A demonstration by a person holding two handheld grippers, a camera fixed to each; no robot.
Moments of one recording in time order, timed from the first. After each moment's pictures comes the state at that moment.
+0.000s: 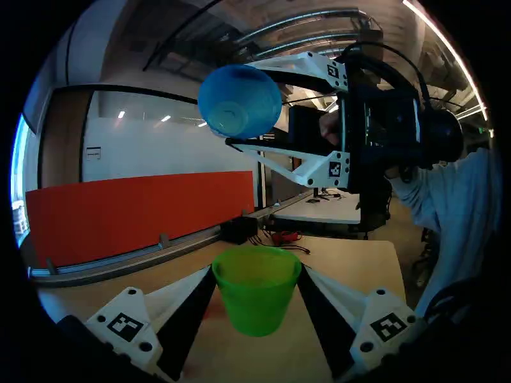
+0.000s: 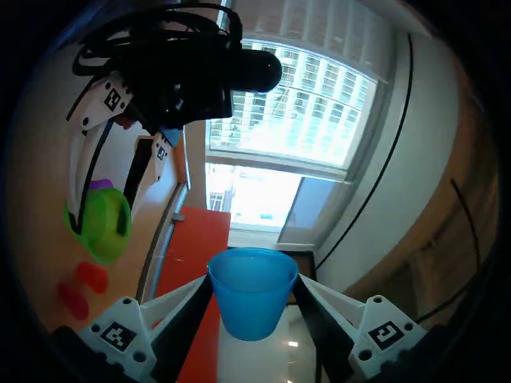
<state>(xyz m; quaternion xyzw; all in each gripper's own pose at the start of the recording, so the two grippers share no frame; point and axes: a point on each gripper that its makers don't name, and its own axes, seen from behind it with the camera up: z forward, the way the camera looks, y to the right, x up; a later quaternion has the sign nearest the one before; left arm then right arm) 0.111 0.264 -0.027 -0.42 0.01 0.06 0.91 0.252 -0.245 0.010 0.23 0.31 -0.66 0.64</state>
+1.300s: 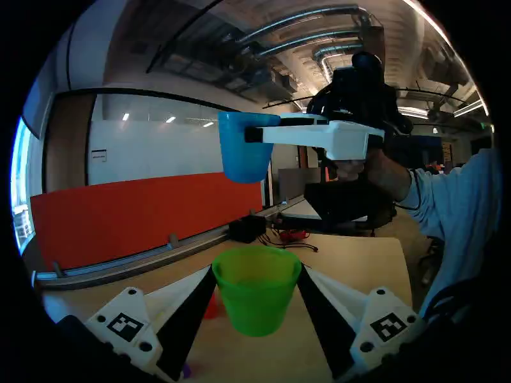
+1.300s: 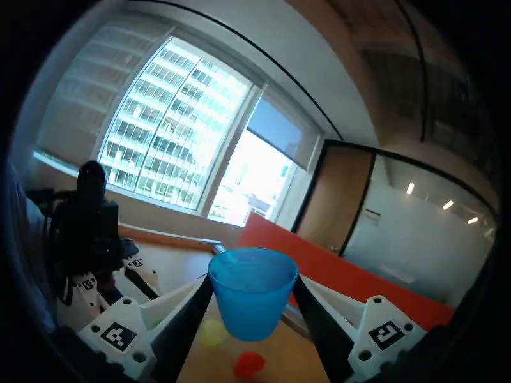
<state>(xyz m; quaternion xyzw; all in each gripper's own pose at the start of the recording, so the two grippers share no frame) 0.114 0.245 -0.021 -0.40 0.01 0.07 0.91 0.225 -0.238 -0.004 0.38 0.07 -0.16 0.91</state>
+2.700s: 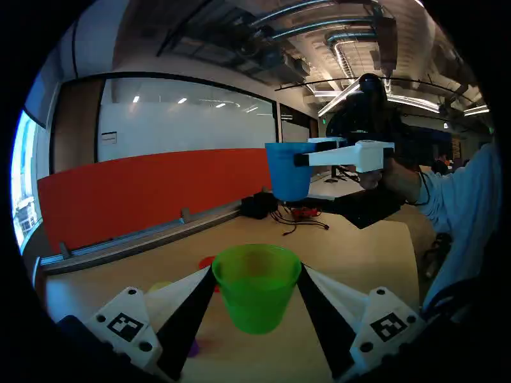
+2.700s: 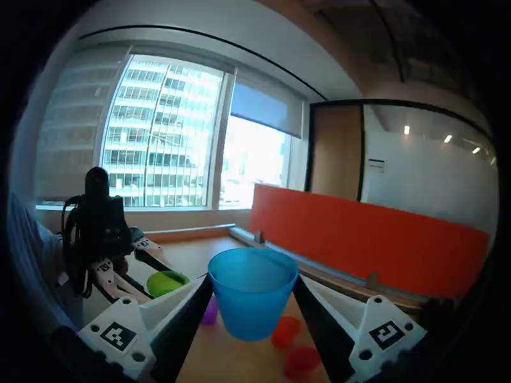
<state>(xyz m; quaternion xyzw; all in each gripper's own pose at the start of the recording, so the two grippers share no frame) 0.067 0.202 -0.017 -0.37 -0.04 0.08 0.92 0.134 -0.203 -0.008 0.40 -0.02 -0.06 0.91</state>
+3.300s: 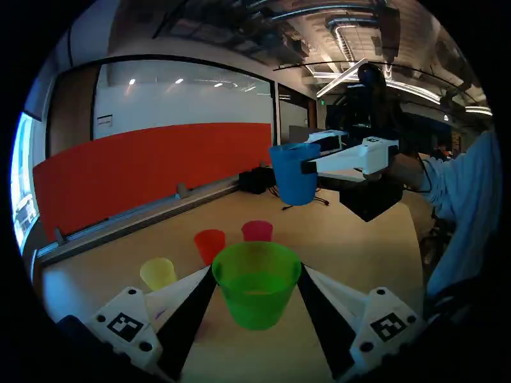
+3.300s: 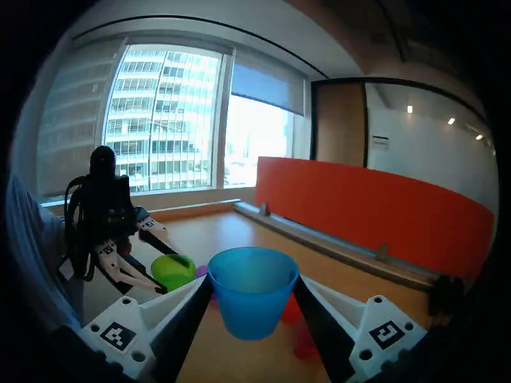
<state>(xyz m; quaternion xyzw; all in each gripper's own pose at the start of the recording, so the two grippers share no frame) 0.016 0.198 -0.008 -0.37 -0.10 0.10 0.92 0.061 -0.194 -0.007 0.41 -0.08 -0.06 0.91</state>
